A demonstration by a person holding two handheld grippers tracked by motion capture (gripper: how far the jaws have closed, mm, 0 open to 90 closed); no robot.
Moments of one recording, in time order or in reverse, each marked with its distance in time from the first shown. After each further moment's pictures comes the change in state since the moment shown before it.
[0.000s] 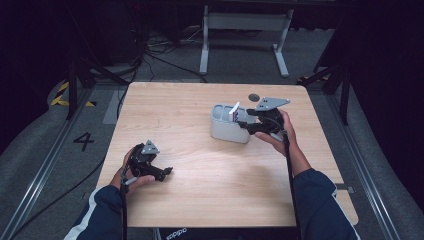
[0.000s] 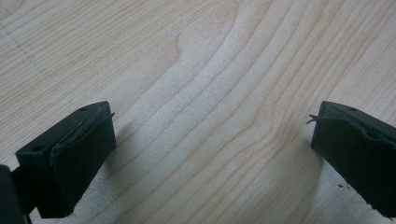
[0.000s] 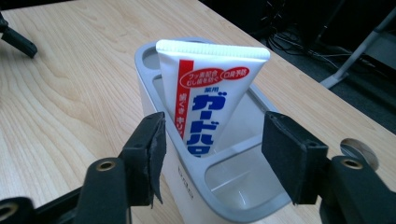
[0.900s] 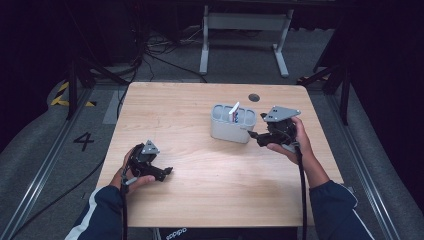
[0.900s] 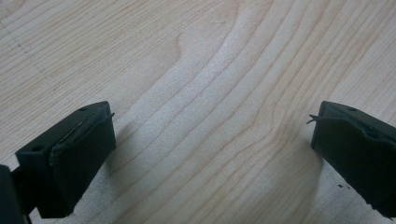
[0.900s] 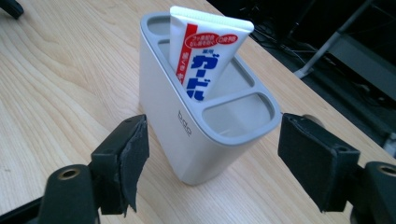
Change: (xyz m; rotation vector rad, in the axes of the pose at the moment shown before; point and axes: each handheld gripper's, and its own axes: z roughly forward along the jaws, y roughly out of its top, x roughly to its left) left arm 0.000 0.000 0.000 -0.001 0.005 -0.003; right arm 0.019 -0.010 -0.043 0.059 -0.108 -0.080
